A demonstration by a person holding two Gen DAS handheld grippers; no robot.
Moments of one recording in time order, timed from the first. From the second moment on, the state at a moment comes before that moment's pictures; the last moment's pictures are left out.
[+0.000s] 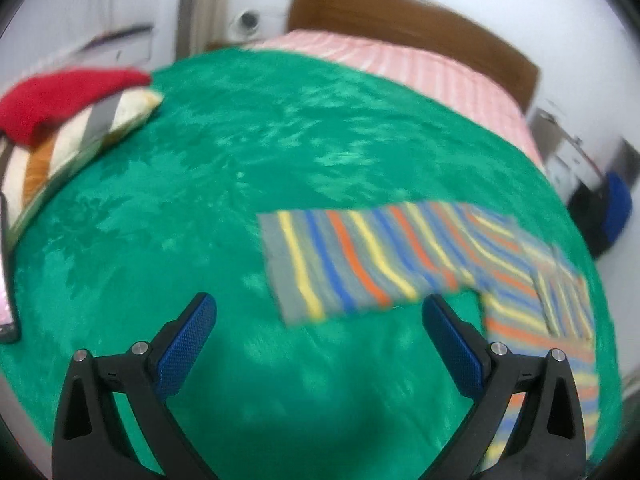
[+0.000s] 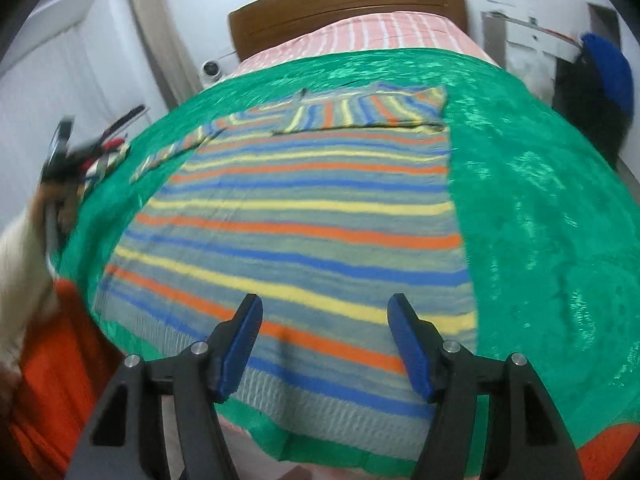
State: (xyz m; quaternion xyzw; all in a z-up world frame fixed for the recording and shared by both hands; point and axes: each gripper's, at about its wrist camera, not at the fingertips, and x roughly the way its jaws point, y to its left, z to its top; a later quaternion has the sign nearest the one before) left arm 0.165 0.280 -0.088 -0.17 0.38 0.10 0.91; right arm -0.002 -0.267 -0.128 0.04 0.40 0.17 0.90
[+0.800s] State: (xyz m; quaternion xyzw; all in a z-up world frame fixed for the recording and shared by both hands) left arm 0.246 0.018 0.015 0.03 0.31 -0.10 0.94; right arm 0.007 -0.292 -0.135 0.09 0.38 0.18 0.90
